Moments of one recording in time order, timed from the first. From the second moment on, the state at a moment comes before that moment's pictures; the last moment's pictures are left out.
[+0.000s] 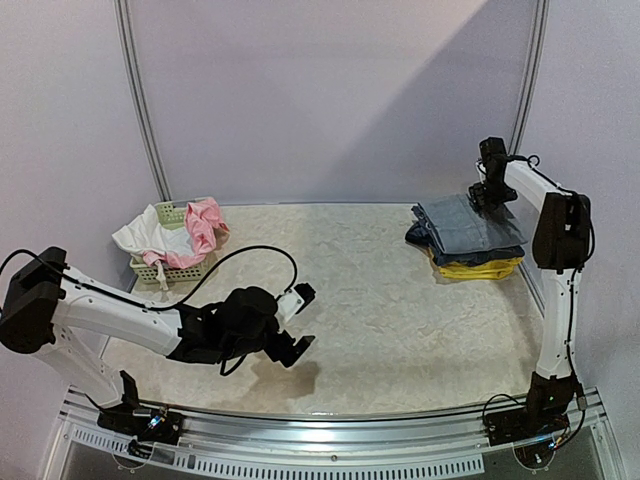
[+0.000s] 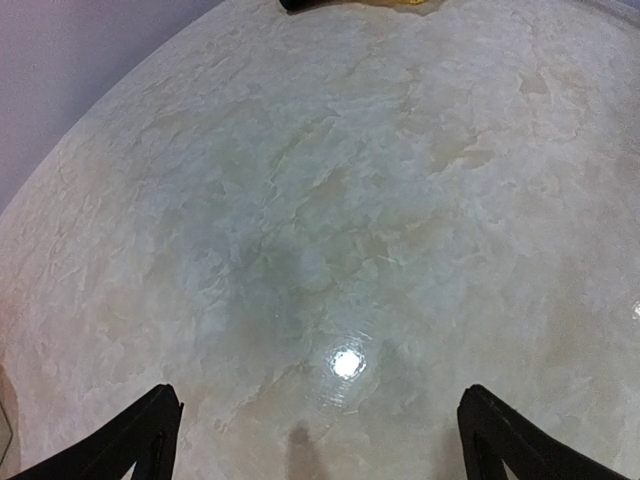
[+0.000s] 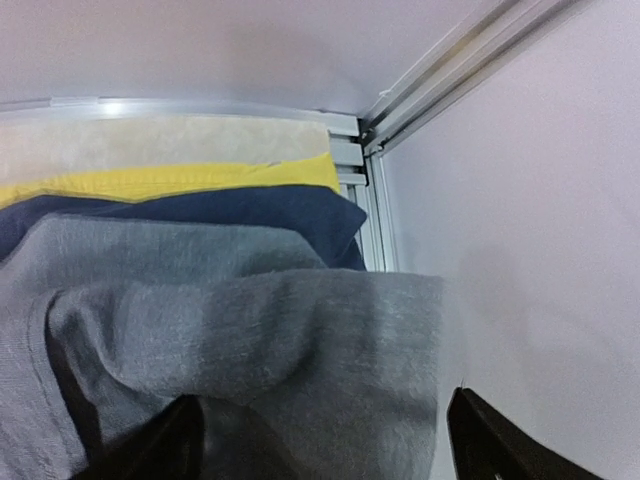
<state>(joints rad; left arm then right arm) -1.13 1.49 0.64 0.20 -0.39 -0.02 0.01 2.32 2.17 -0.74 0.40 -0.15</state>
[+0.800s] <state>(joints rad) -1.13 1.49 0.65 0.18 -0.37 -0.02 0.01 1.94 1.80 -0.70 0.11 0.18</state>
